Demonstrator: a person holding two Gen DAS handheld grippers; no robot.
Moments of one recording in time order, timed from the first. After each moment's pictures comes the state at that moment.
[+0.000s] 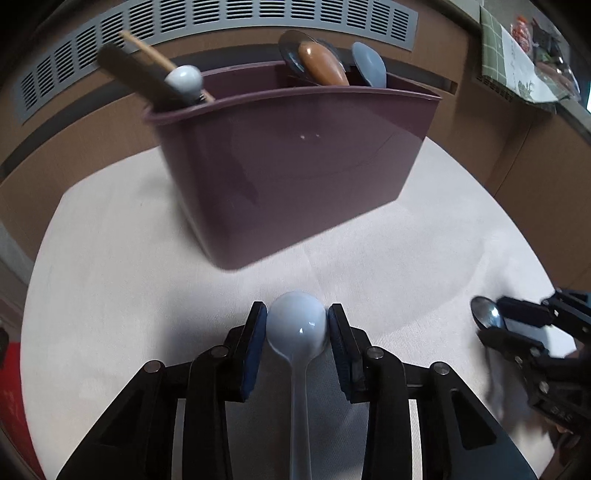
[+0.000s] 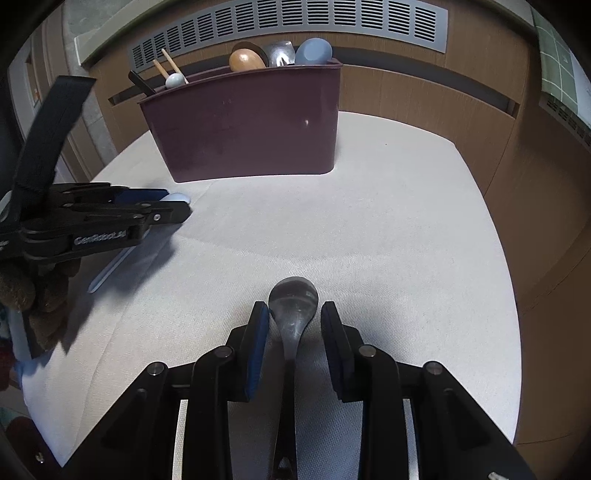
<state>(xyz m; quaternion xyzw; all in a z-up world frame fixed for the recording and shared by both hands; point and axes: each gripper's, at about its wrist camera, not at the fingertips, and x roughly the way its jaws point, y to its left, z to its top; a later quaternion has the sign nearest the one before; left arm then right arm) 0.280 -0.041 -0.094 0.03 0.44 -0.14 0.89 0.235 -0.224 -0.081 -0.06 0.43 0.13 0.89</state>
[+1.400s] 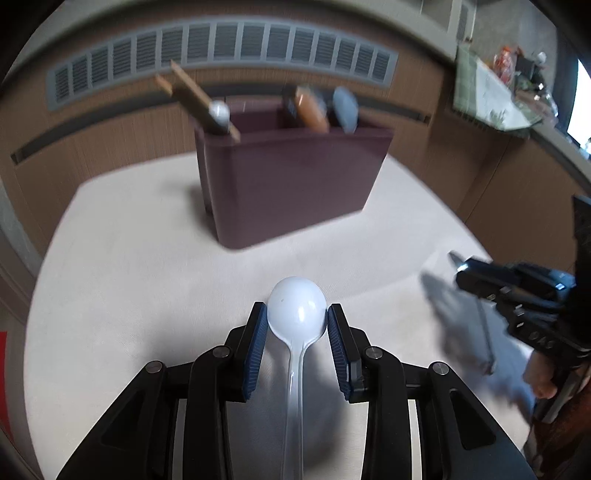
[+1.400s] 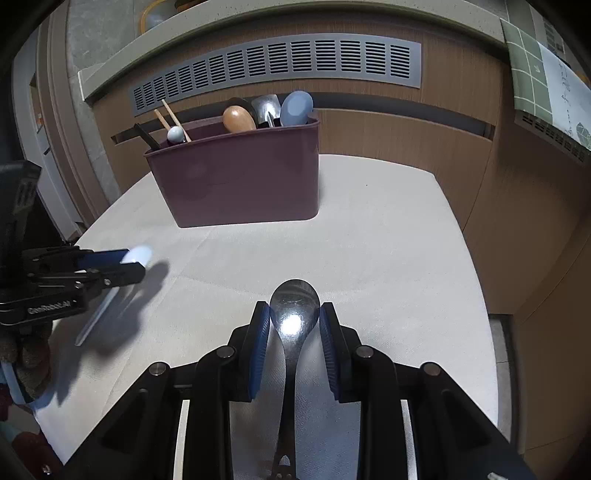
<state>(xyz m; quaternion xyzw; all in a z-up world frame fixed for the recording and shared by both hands) 0.219 -0.009 -0.060 -0.02 0.38 -0.17 0.91 0.218 -0.234 -0.056 -0.03 0.37 0.13 0.92</state>
